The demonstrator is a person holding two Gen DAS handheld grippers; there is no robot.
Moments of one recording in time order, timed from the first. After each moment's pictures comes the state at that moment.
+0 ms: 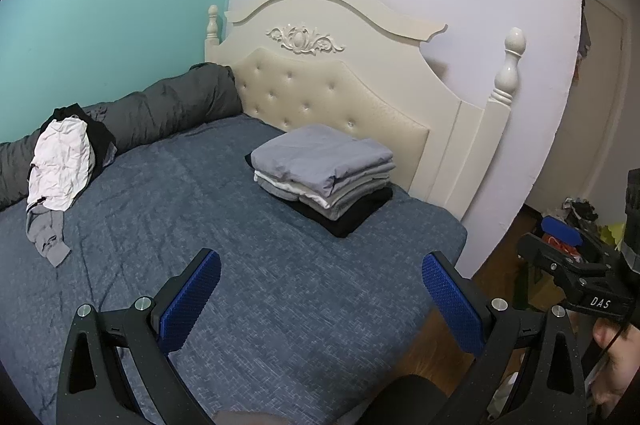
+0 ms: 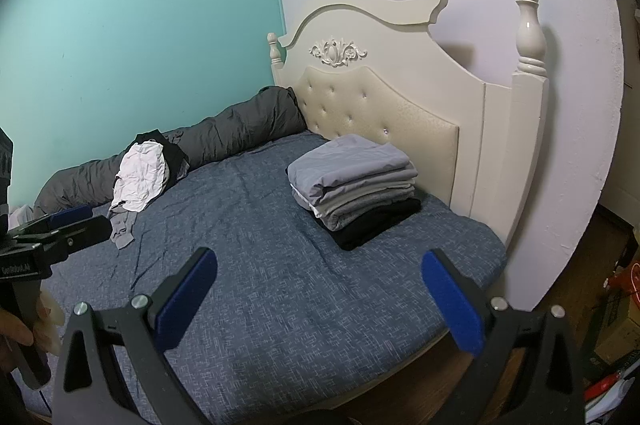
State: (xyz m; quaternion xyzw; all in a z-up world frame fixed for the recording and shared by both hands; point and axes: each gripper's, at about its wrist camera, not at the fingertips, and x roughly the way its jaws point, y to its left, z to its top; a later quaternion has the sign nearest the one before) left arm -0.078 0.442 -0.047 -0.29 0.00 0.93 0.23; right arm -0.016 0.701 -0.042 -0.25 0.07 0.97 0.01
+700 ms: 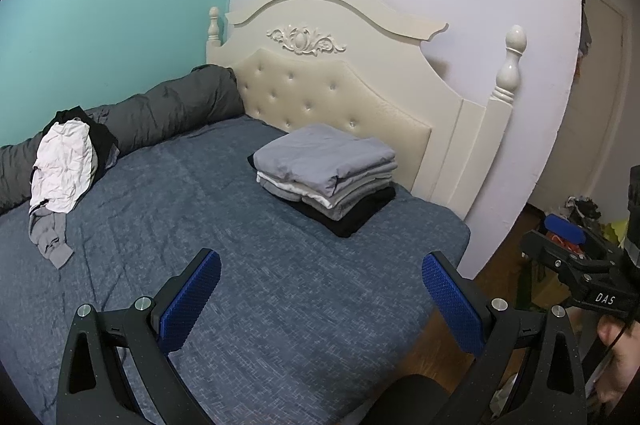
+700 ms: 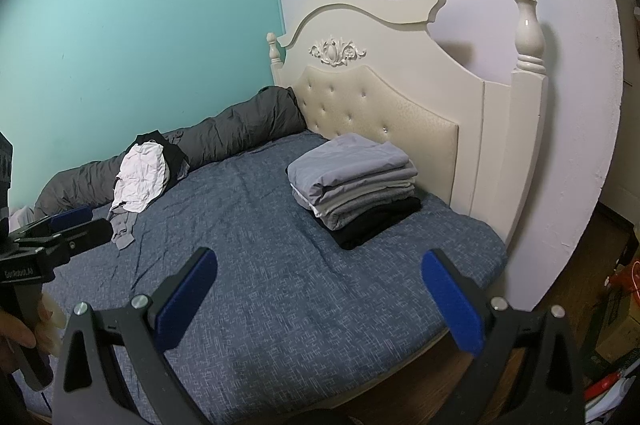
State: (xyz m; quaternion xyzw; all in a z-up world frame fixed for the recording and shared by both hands) left arm -0.077 0.447 -0.050 -0.28 0.00 0.93 0.22; right arm -0.014 0.703 -0.042 -0.25 0.07 0.97 0.01
